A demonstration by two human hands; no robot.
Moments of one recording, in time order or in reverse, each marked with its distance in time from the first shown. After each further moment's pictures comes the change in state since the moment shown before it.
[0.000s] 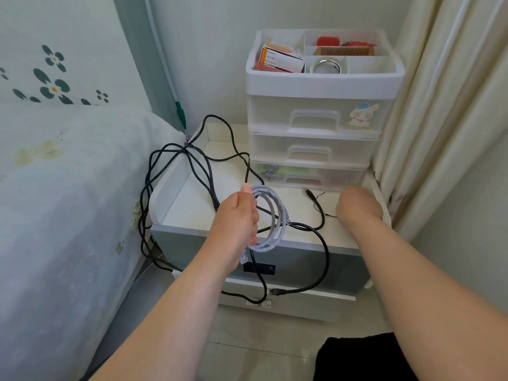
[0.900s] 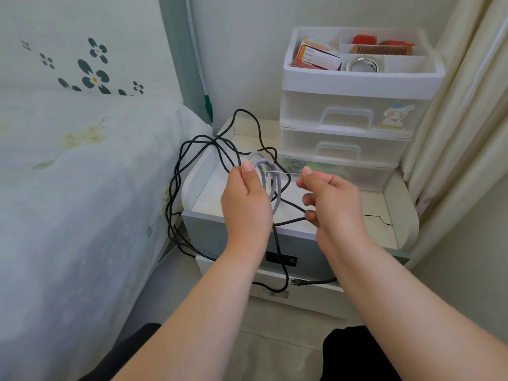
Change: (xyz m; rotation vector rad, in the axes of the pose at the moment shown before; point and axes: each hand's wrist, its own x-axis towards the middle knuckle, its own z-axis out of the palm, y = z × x) left_hand -0.017 0.011 -0.015 0.092 0.498 0.344; right_hand -0.160 -0.090 -0.061 1.544 -0.190 0.006
